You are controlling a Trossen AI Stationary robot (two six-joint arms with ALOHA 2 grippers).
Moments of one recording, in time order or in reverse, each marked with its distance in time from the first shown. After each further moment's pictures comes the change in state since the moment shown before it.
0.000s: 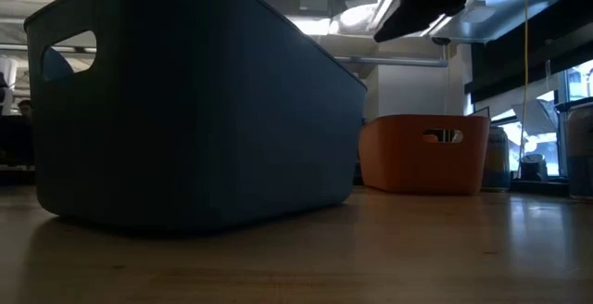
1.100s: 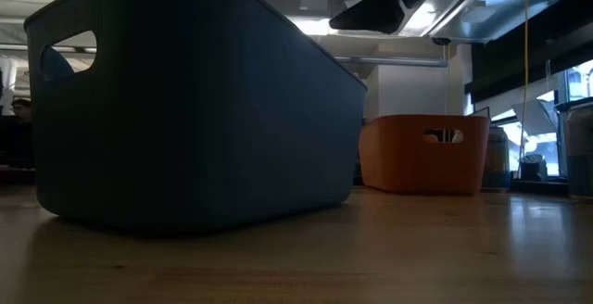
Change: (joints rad) left arm -0.472 0.197 0.053 0.243 0.383 -0.454; right arm 0.000 0.170 0.000 0.390 -0.146 0.141
